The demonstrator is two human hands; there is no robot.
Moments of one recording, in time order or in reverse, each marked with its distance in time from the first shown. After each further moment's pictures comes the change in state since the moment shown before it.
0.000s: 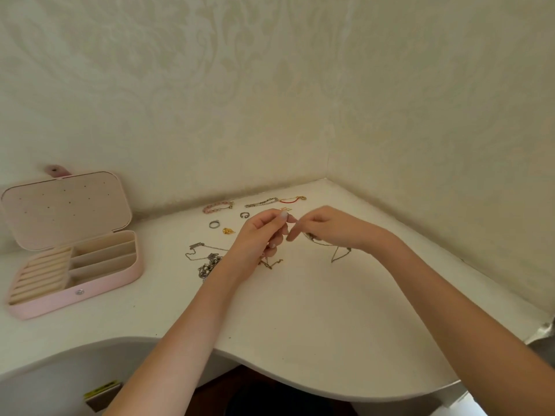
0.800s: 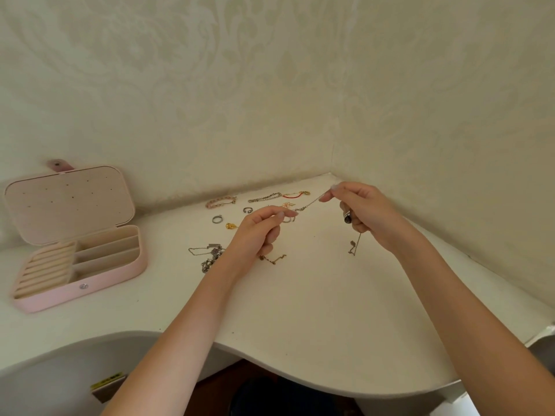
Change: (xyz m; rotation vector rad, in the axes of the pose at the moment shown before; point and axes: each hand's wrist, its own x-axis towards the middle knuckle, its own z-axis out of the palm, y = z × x) left_hand -0.003 0.001 -0.009 0.087 0.040 -0.038; right_hand -0.012 0.021 -0.016 0.503 0.392 0.080
